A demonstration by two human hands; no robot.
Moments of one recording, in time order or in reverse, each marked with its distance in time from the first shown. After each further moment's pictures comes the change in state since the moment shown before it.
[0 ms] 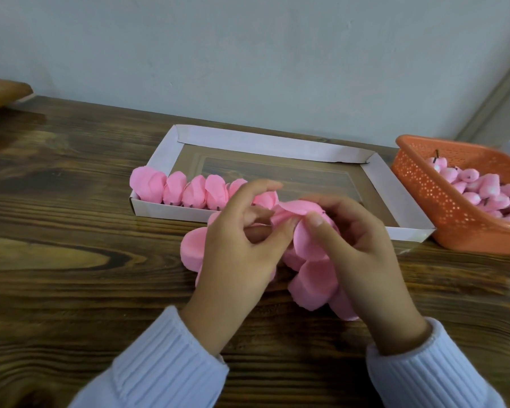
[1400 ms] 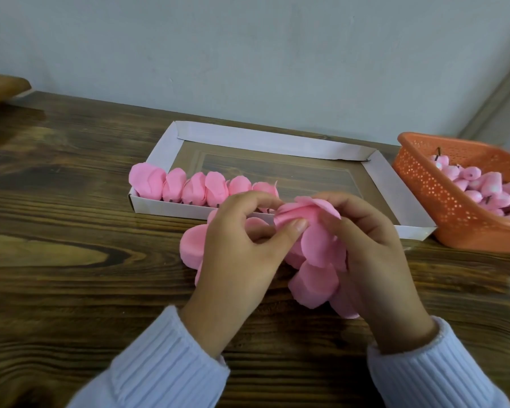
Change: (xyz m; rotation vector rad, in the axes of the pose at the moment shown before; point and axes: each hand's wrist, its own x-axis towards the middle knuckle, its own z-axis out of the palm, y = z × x) left_hand -0.001 0.001 0.000 0.098 0.018 -0.077; right_hand 0.000 -0.009 0.002 0.263 0.062 0.156
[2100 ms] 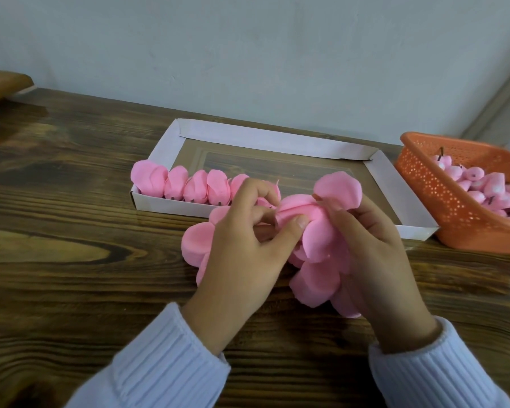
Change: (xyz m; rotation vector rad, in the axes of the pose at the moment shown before) left_hand 0.000 0.001 0.002 -0.069 -0.074 0.089; right_hand 0.001 0.004 0.000 -0.019 0.059 0.029
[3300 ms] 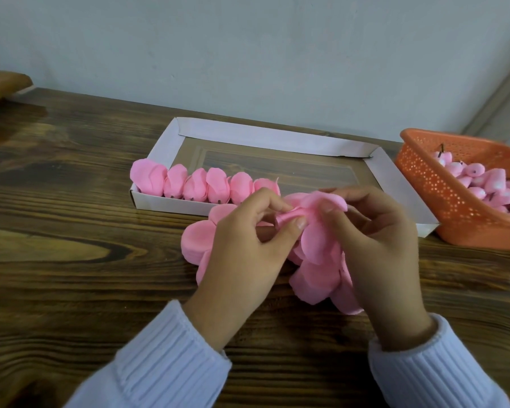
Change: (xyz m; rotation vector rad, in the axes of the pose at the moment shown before) left_hand 0.001 -0.006 0.001 0.089 -0.003 0.000; right_hand 0.000 -0.002 -0.004 -0.292 0.088 -0.249
